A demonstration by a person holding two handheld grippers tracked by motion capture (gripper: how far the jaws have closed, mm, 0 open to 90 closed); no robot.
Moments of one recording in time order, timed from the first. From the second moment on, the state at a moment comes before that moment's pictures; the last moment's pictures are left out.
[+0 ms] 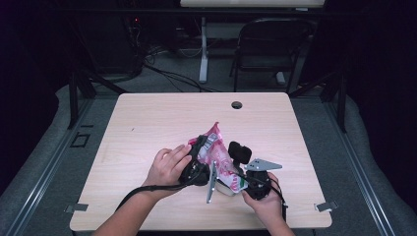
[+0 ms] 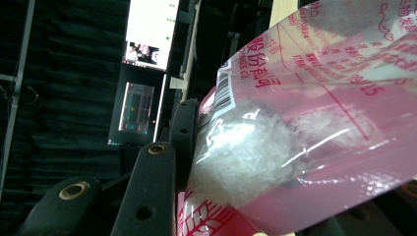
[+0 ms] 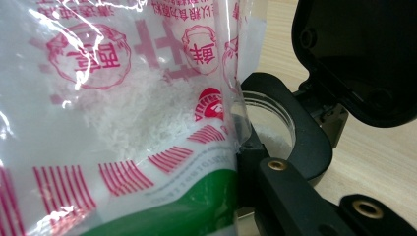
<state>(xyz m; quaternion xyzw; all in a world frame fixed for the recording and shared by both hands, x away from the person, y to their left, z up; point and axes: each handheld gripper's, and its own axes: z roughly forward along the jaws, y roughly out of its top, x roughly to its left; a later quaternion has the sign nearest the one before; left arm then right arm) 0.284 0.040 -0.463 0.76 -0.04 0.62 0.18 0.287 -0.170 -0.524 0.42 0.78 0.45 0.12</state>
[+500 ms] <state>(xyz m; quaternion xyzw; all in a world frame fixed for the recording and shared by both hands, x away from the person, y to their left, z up) 0.284 0.039 -0.463 0.76 -0.04 0.62 0.18 0.287 -0.170 -0.524 0.42 0.78 0.46 0.12</state>
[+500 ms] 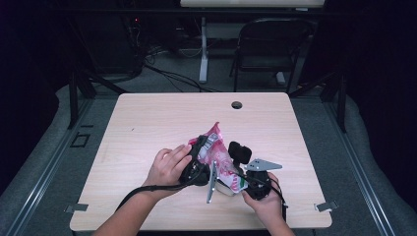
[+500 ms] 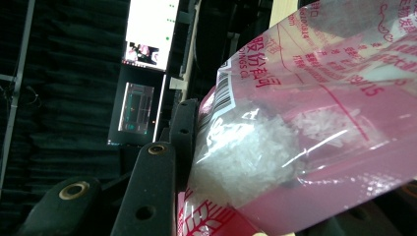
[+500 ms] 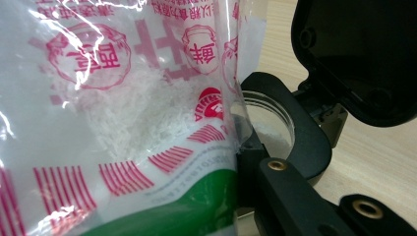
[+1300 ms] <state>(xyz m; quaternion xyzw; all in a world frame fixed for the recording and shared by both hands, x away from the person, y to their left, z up) 0.286 0.046 -0.467 0.77 -0.03 0.61 0.18 0.285 -0.171 -0.521 0.42 0.78 0.45 0.12</state>
